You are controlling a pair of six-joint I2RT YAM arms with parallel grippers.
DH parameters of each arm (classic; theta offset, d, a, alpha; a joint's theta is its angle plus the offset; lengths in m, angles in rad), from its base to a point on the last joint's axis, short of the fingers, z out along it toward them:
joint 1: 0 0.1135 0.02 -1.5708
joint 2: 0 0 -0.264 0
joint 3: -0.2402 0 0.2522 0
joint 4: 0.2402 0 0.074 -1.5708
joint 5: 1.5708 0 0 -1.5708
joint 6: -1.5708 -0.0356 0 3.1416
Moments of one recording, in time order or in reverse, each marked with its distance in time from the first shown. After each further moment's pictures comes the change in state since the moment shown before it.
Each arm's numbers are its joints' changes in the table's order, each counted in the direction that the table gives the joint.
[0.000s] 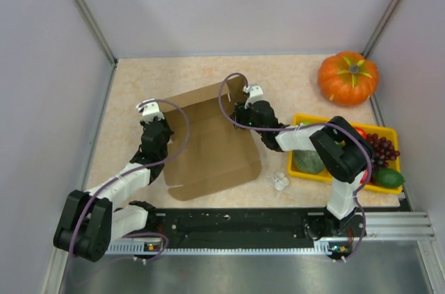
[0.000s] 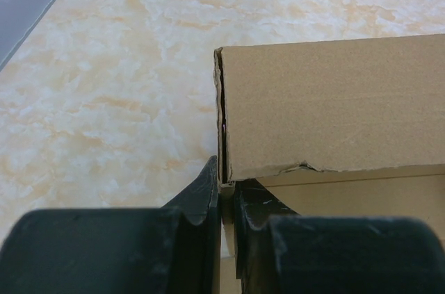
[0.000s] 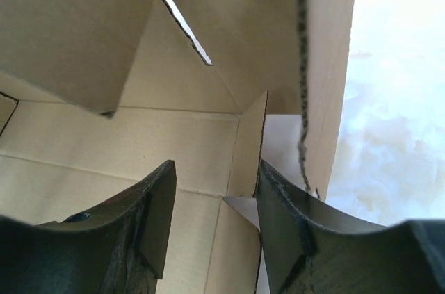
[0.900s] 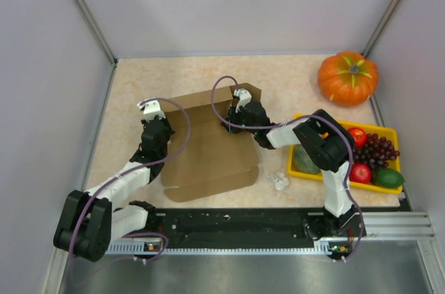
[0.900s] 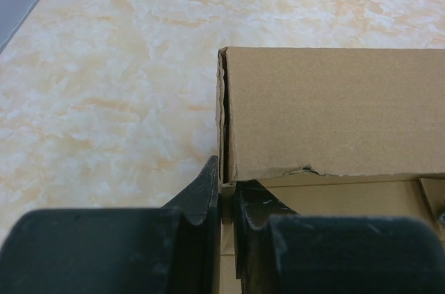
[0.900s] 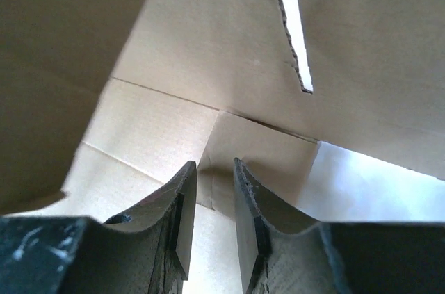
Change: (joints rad) left arm 0.000 0.000 -0.019 0.034 0.037 0.003; right arm 0.000 0.183 -0.109 -0.034 -0.244 -0.051
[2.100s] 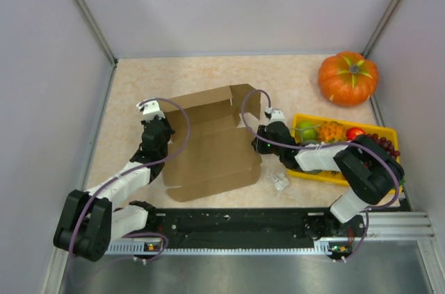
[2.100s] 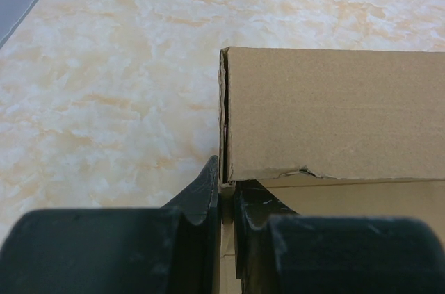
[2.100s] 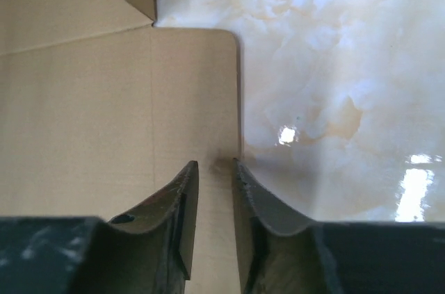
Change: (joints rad) left arm -0.001 0.003 -0.001 0.000 -0.021 0.023; right arm 0.000 -0.423 0.431 0.212 0.276 -0.208
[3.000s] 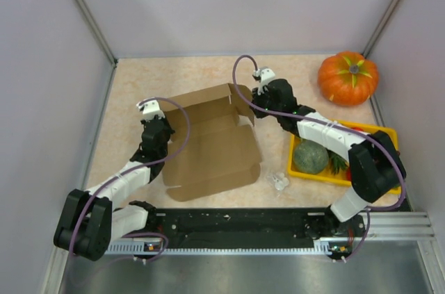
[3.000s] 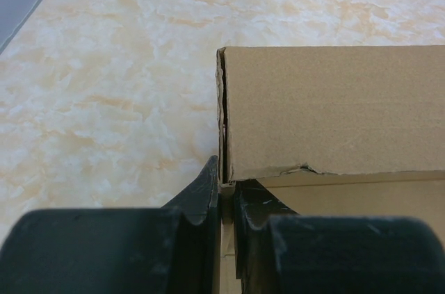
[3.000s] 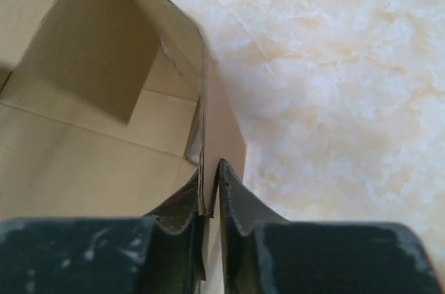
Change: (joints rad) left arm 0.000 0.003 -0.002 0.000 0.000 -0.001; right arm -0.138 -0.020 -0.465 0.350 -0.216 0.444
